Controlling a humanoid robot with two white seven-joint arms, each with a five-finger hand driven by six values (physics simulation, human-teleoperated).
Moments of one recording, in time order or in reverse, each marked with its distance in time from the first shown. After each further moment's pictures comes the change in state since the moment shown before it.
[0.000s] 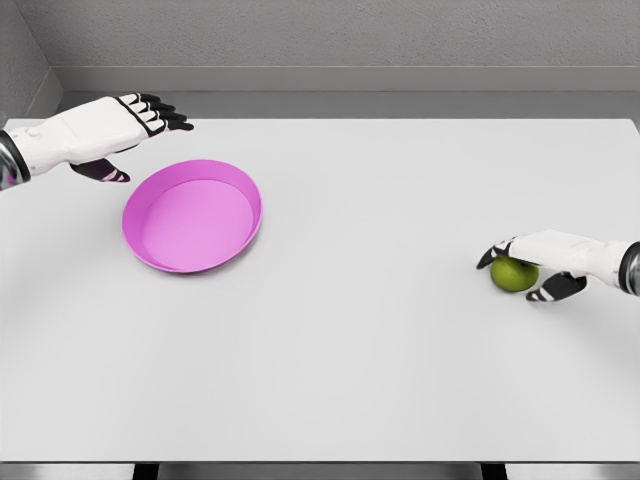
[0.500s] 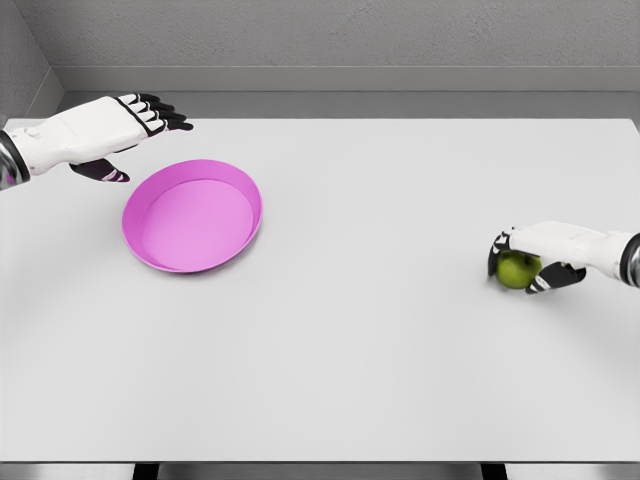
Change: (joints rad) left arm 0.000 0.001 0.002 0.000 0.002 0.000 0.000; right arm -0.032 -0.002 -0.006 -0.014 0.003 -0.002 0.001
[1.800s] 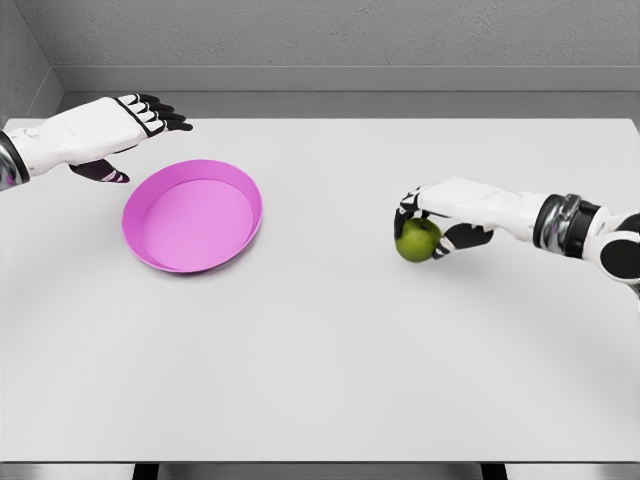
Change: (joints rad) left arm 0.003 0.002 0.001 -0.002 0.001 0.000 0.001; right arm -0.136 0.264 0.022 -0.027 -0.006 -0.014 -0.001
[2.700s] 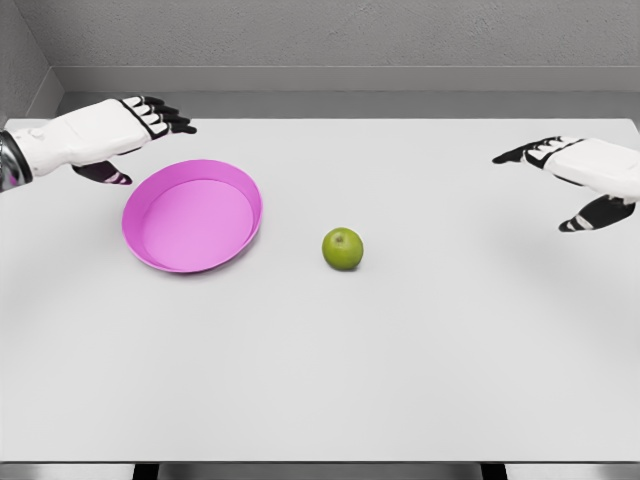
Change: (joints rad) left arm 0.003 -0.002 0.006 -0.029 0.003 0.000 -0.031; right arm 0.189 -0.252 -0.339 0.004 -0.006 -0.139 -0.006
